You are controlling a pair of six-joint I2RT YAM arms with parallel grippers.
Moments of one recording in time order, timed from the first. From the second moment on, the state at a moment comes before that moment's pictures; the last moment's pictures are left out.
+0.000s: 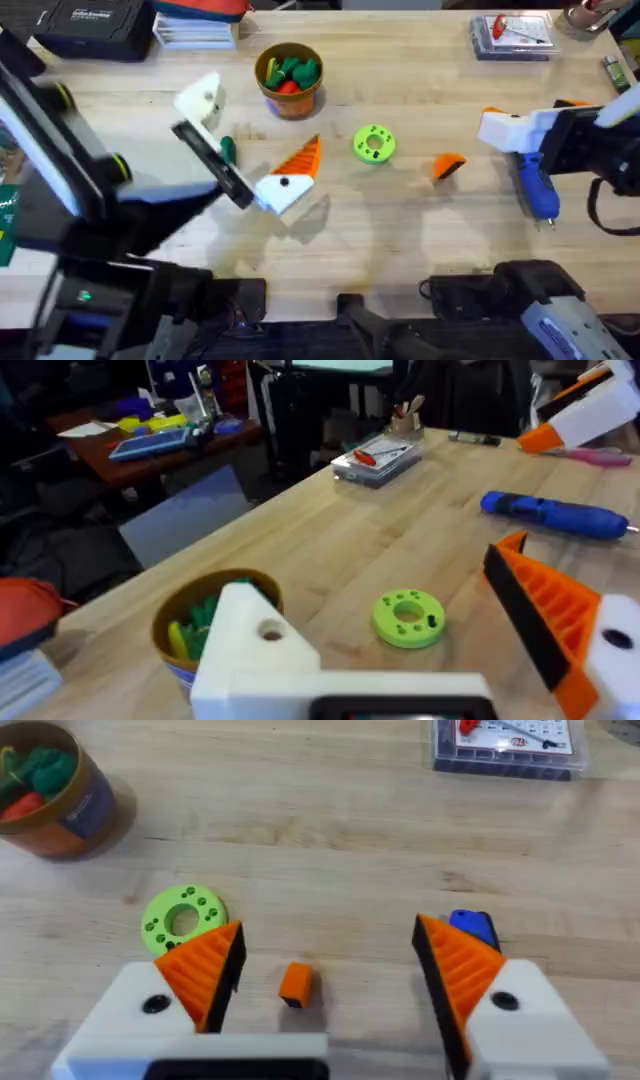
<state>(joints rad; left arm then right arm) -0.13 0.31 0.24 0.08 0.71 0.11 0.00 0.59 0.80 -0.83 -0.03 -0.02</state>
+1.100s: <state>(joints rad) -0.18 0.01 0.01 -0.06 0.68 -0.01 0.00 0.59 0.80 -0.83 -0.03 -0.02</state>
